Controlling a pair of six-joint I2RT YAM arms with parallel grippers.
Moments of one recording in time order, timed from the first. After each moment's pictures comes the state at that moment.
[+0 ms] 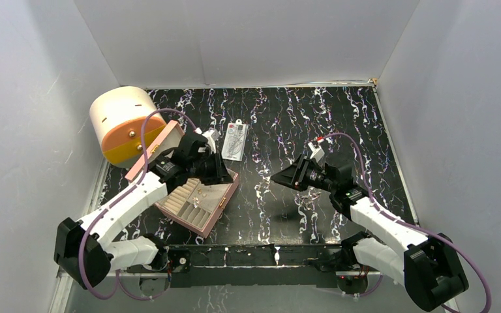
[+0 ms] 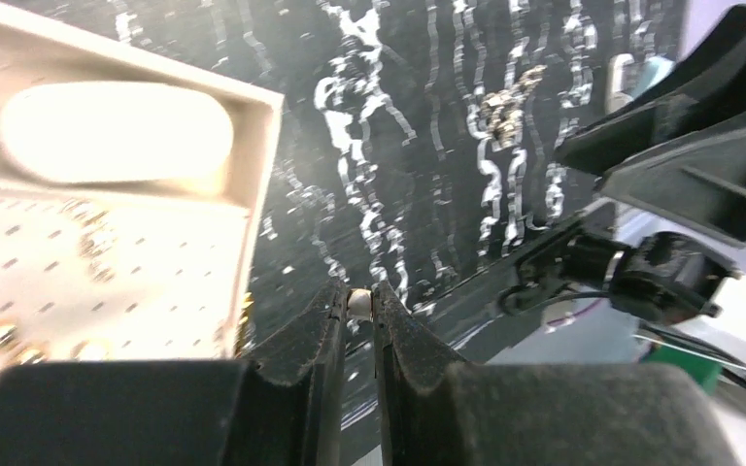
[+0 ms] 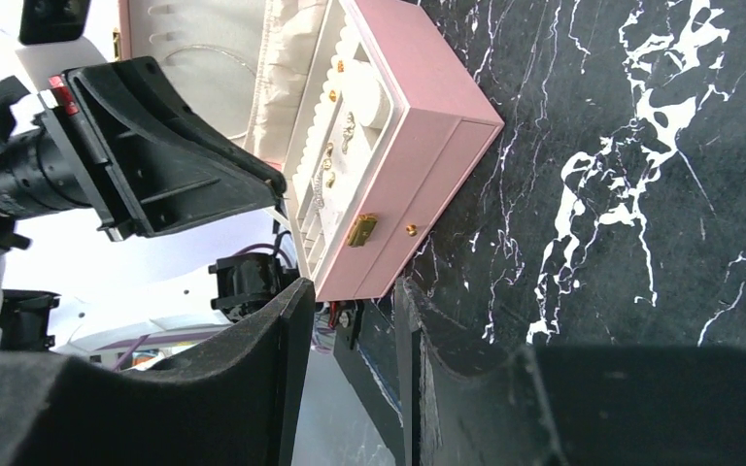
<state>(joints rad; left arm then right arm) -0.62 1.18 0.90 -0.52 0.28 -0.69 0.48 0.99 0.40 0.26 -0.58 1.03</state>
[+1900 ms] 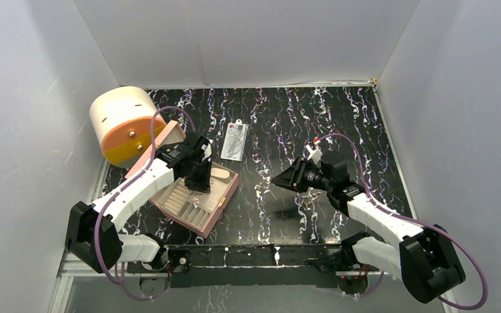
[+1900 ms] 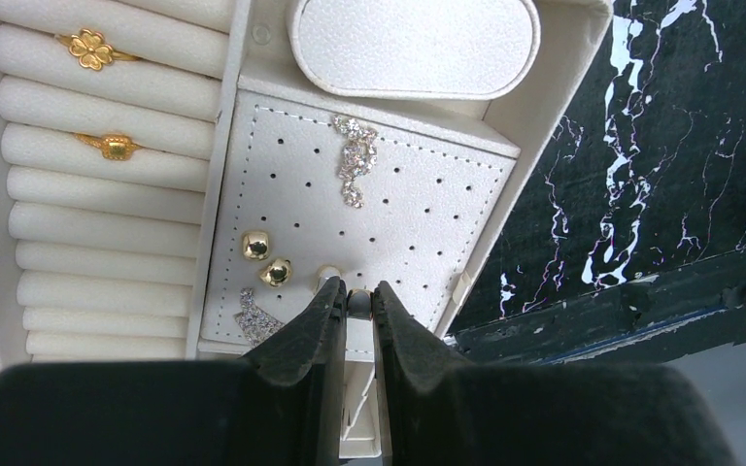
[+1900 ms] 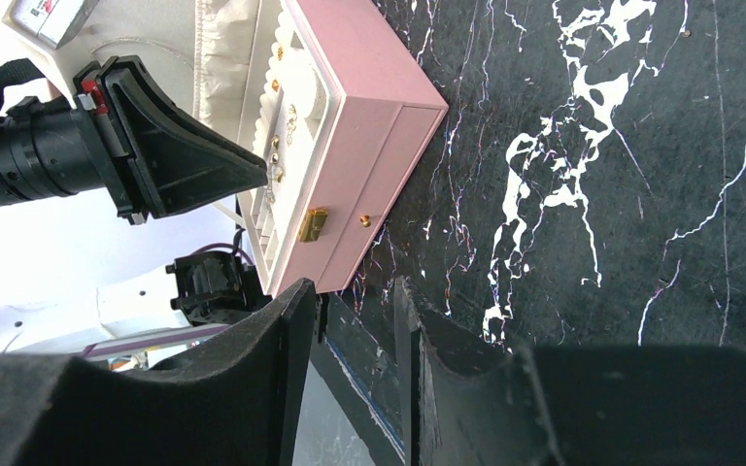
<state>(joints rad) -0.55 1.31 1.00 -0.92 0.07 -0.39 0.48 1.05 0.42 0.19 -0.56 0.96</state>
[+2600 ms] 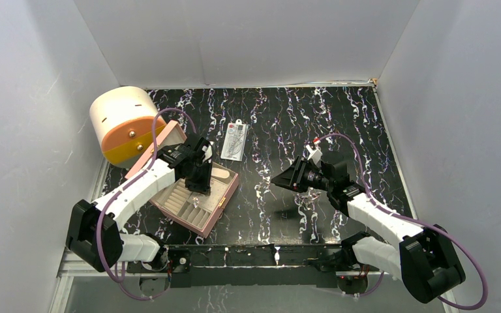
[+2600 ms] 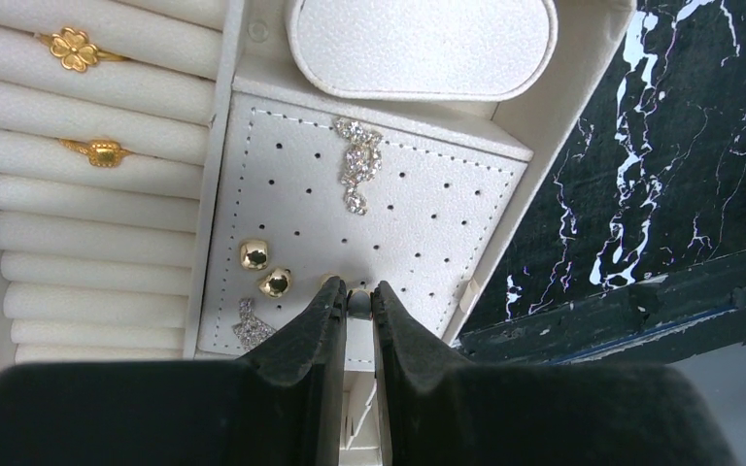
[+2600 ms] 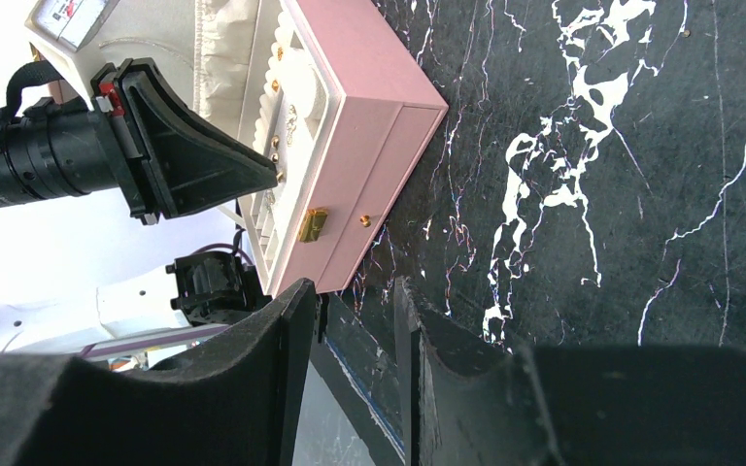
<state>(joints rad) -0.55 1.32 0.98 -0.91 0.07 -0.39 0.48 1.05 0.42 0.19 -0.56 0.96</state>
